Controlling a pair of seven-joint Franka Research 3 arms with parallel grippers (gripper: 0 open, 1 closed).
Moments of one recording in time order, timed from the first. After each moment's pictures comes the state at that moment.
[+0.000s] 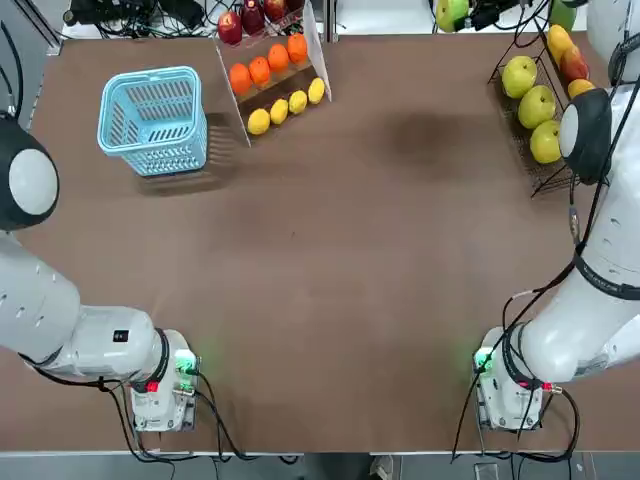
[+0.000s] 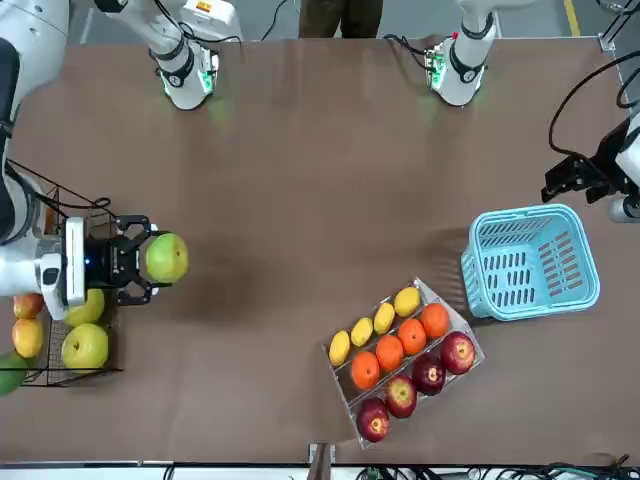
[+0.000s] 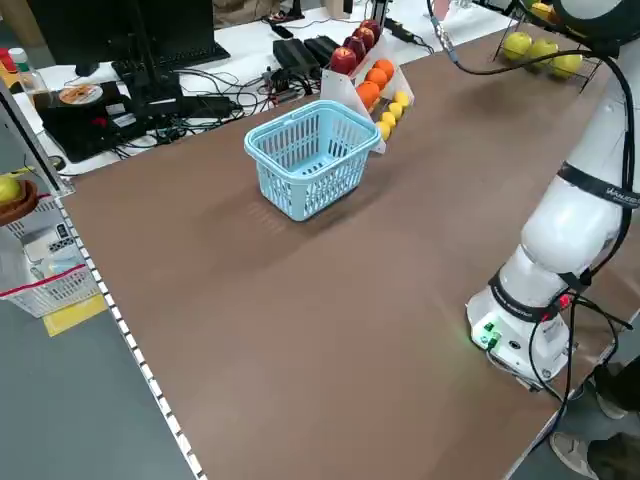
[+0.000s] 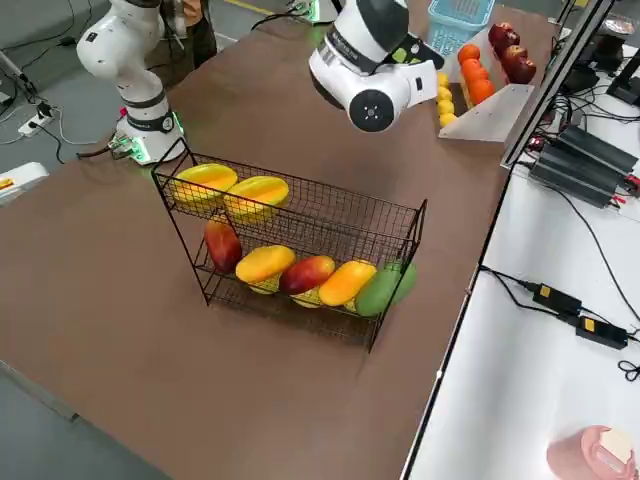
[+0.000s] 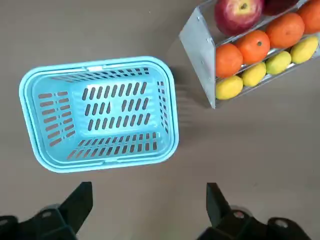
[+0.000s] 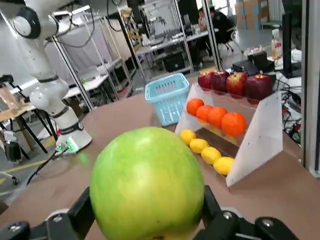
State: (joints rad) left arm -0.01 0.13 -0.04 -1.39 -0.06 1.48 -0.03; right arm 0.23 0.52 -0.44 -1.46 1.33 1.37 -1.75
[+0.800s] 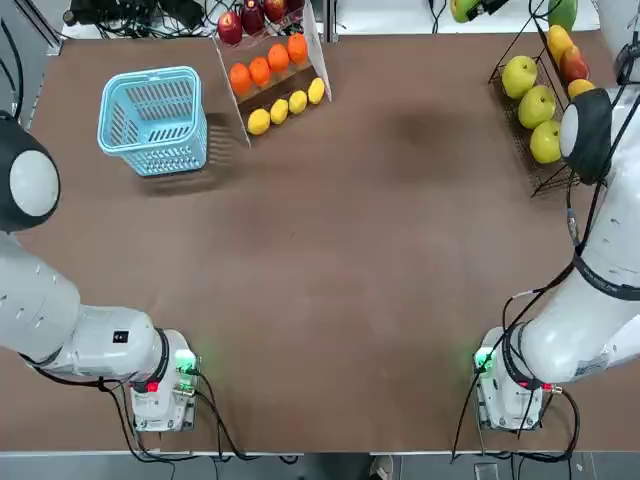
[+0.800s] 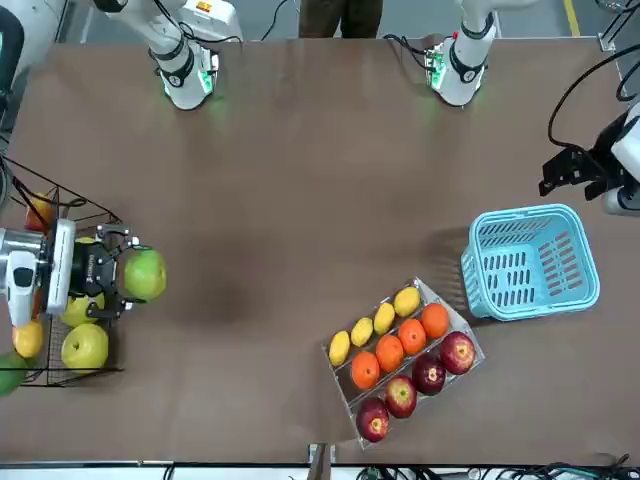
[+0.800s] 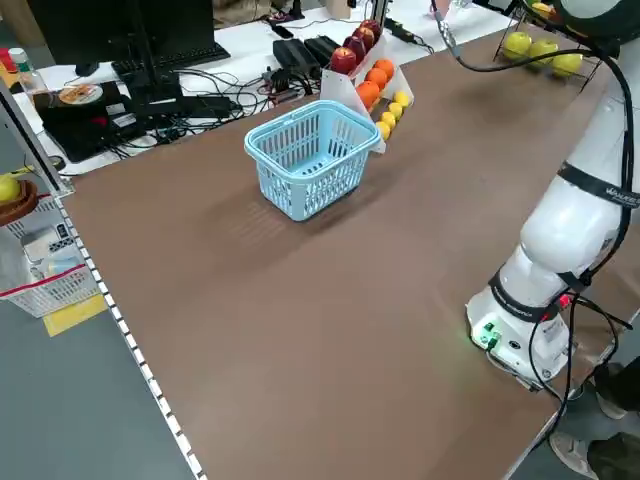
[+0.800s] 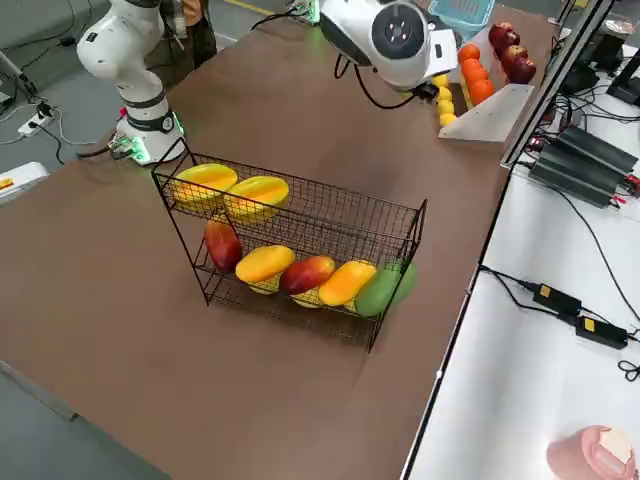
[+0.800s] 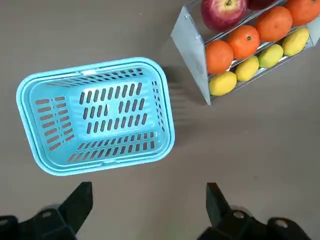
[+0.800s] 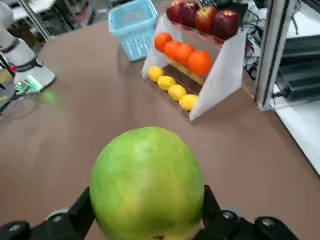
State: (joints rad) left arm -0.03 0.13 -0.04 -1.37 -0.06 1.47 0.00; right arm 0.23 0.52 -0.45 -1.26 0.99 1.49 -1.57
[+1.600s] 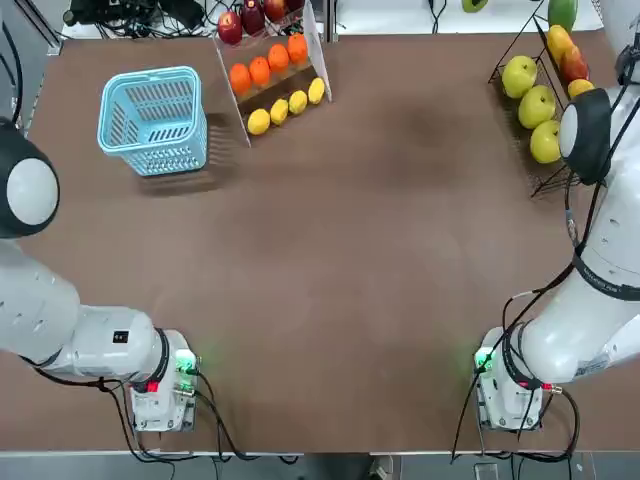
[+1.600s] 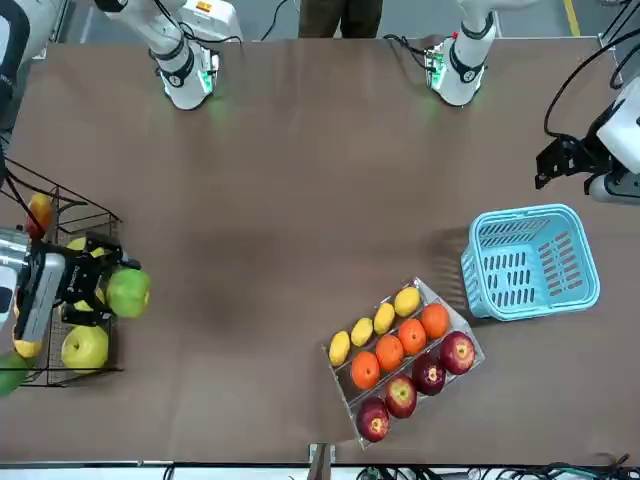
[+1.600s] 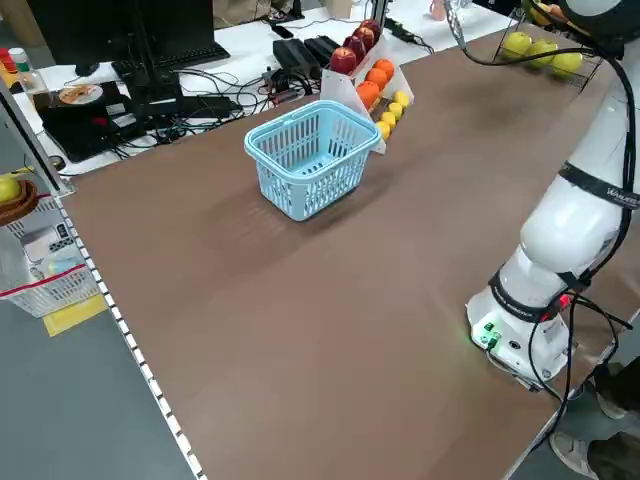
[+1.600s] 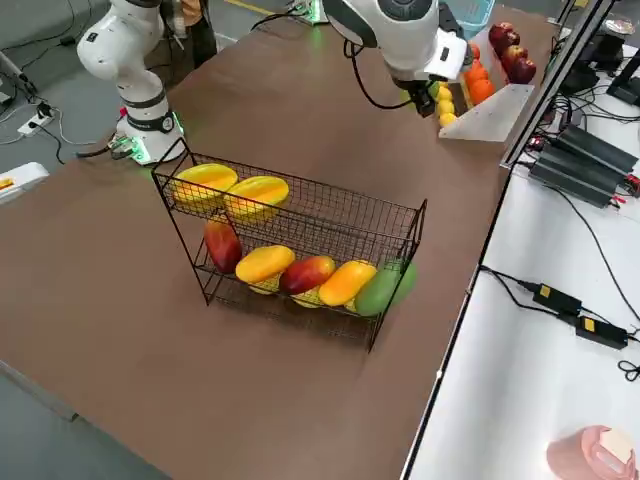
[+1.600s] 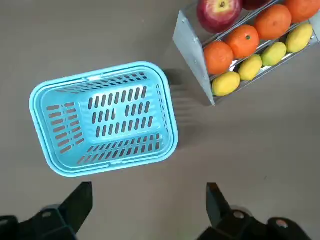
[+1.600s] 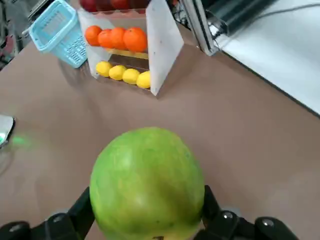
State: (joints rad) left arm -0.02 0.11 -0.09 -1.36 0.01 1.47 0.00; right arm 0.24 0.52 -0.47 -1.22 0.88 1.55 -1.09
